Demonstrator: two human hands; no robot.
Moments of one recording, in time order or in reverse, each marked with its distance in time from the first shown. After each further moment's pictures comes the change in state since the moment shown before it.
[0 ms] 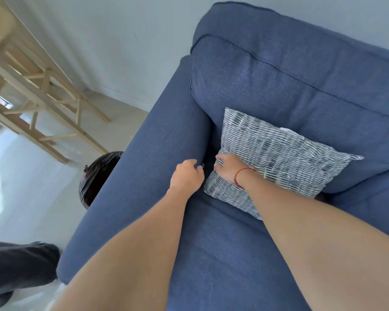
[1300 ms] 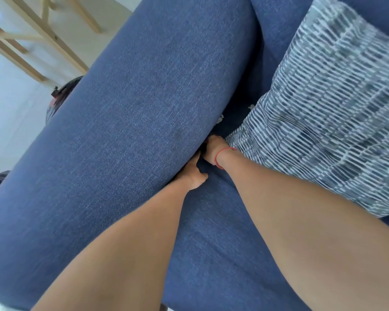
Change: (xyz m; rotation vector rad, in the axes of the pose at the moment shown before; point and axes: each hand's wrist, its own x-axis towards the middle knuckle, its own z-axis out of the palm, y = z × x) left_hand 0.115 -0.159 0.157 -0.096 -0.286 -0.163; right_hand 0.158 0.053 0.173 -0.446 -0.316 -0.062
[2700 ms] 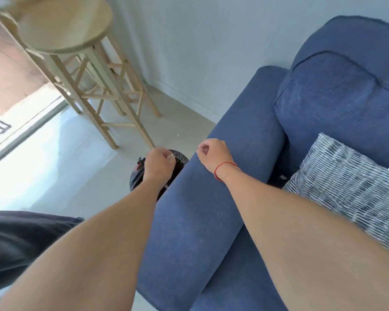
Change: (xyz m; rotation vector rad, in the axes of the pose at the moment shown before) left_hand -0.157 0.012 -0.309 -0.070 0.748 0.160; right_hand -0.115 -0.223 -0.141 0.427 0.522 -0.207
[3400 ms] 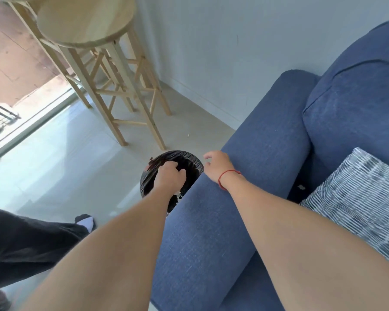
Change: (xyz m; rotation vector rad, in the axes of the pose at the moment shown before) left_hand 0.021 -0.047 -0.017 0.114 -0.217 -0.208; right_hand 0.019 -0.037 0.056 -0.139 -0.171 0.084
